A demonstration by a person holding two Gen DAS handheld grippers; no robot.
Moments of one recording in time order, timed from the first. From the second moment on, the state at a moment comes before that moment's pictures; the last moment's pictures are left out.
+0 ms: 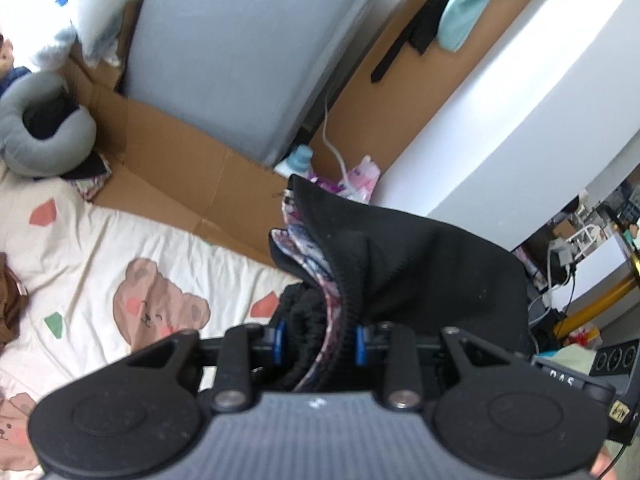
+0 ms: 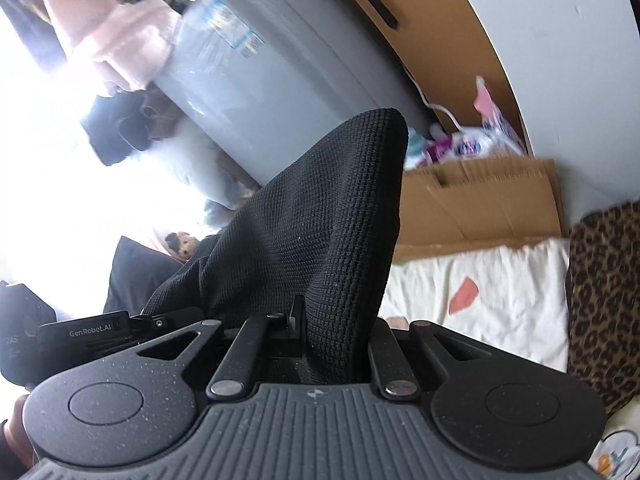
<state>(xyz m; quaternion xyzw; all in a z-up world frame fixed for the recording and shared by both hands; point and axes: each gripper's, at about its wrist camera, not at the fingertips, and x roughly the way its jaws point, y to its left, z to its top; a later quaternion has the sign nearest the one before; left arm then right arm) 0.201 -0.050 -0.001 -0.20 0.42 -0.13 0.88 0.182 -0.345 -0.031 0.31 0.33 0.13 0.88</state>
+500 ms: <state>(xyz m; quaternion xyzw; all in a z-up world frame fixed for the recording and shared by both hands) 0.165 -0.065 0.083 -0.23 0.38 -0.13 0.89 0.158 -0.352 0.096 0.25 0.31 0.15 0.90</state>
